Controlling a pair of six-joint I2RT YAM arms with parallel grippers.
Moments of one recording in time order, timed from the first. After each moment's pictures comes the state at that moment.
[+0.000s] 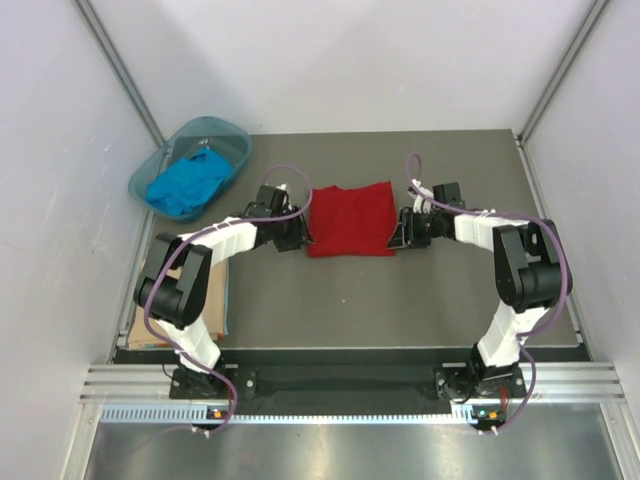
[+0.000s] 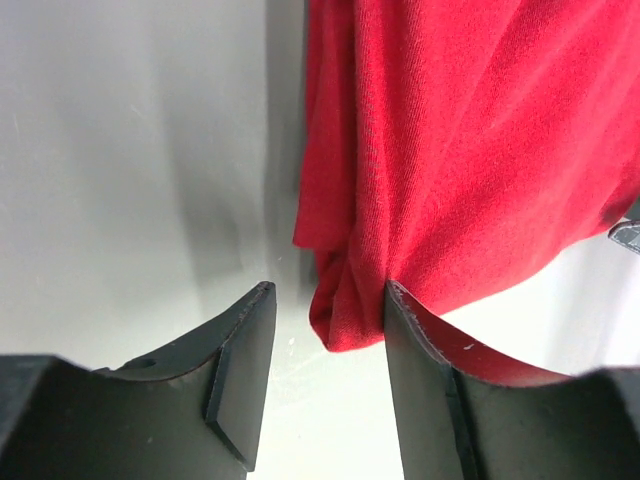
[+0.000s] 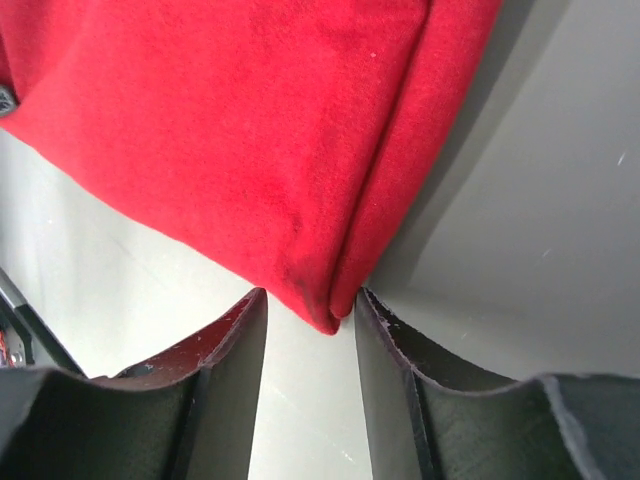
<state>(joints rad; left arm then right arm) -0.39 1.74 1.03 -0.17 0.23 -0.63 0.17 1.80 0.98 -0.15 -0.62 0.19</state>
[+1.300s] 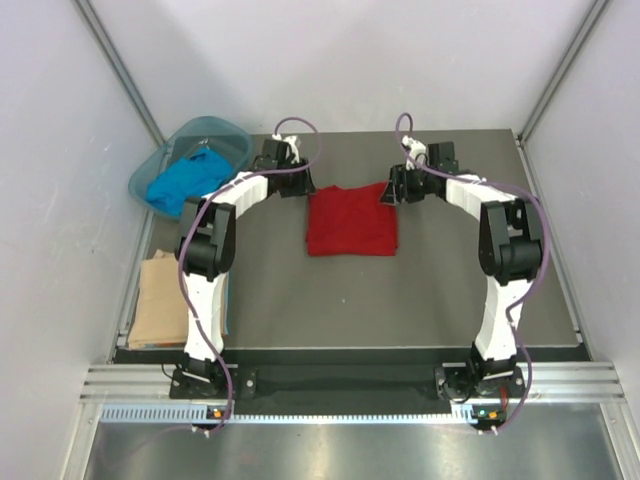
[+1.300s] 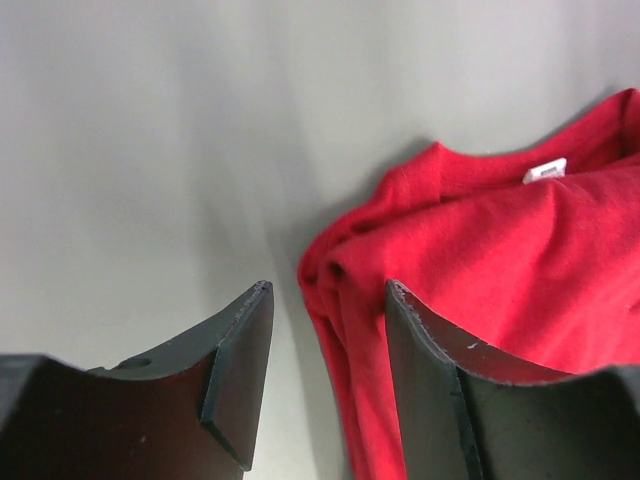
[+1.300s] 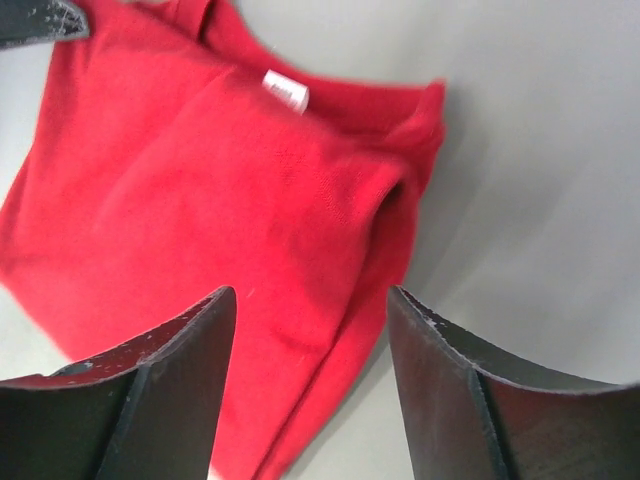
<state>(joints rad) -0.28 2.20 1.67 -0.23 0.26 -0.35 0.16 2.02 1.42 -0.19 -0.58 0.03</state>
